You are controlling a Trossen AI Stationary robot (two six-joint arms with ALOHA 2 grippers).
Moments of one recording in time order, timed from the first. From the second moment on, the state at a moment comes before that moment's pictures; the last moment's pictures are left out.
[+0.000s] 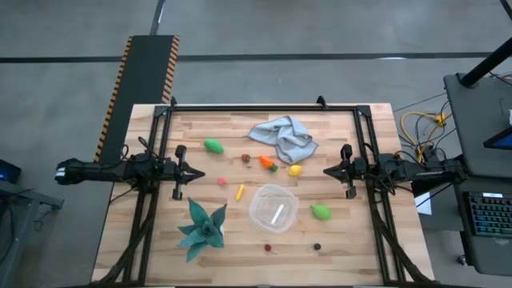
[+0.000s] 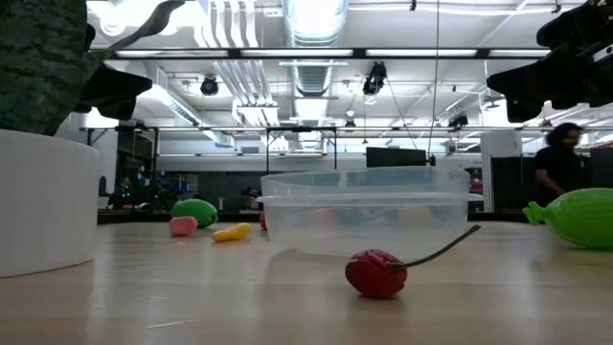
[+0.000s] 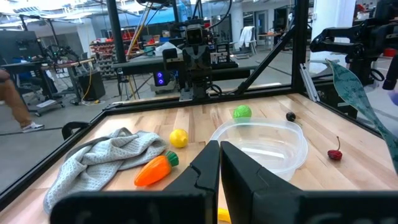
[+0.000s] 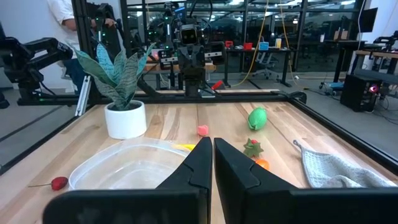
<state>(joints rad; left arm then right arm) -0.02 0.17 0.01 0.12 0.01 0.11 0.07 0.02 0.01 0.02 0.08 0.01</state>
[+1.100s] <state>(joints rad) -0.02 0.17 0.01 0.12 0.00 0.14 0.07 0.02 0.01 0.02 0.08 0.00</state>
